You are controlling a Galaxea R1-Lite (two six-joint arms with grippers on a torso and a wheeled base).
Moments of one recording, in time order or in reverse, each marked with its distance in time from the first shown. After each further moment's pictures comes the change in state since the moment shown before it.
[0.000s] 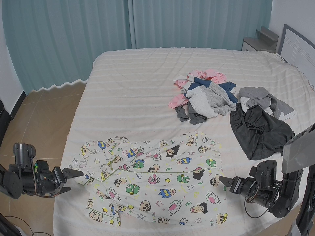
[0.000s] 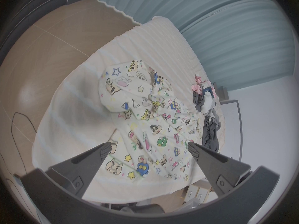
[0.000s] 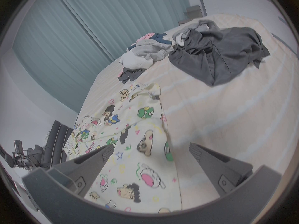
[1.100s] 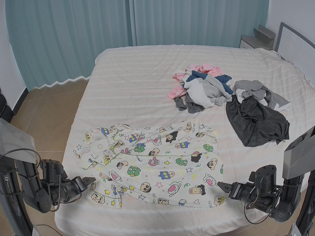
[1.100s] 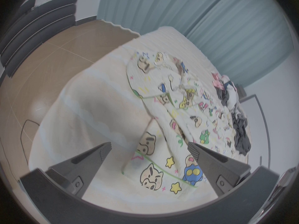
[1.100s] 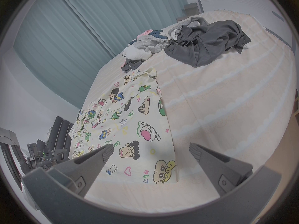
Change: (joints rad) left arm -0.165 0.532 0.154 -0.779 0.371 -0.035; right arm 0.075 -0.026 0.062 0.000 -0.039 0.056
